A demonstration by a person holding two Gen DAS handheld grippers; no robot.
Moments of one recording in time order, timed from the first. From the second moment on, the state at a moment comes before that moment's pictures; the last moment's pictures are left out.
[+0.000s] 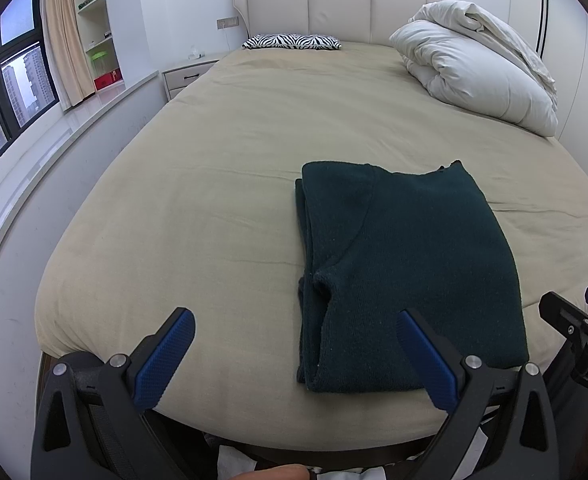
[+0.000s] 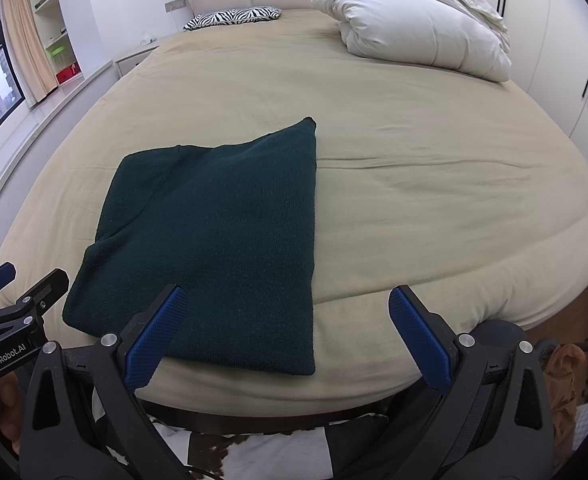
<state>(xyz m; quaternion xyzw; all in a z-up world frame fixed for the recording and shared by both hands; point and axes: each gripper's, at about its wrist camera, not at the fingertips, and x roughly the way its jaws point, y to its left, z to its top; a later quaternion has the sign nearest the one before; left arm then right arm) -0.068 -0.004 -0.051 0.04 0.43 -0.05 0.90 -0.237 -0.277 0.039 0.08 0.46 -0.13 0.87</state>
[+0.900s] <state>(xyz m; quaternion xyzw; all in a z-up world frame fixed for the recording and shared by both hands) -0.071 -0.002 -0.053 0.04 0.43 -0.06 0.90 -0.237 -0.277 0.038 0.08 0.46 -0.13 0.87</state>
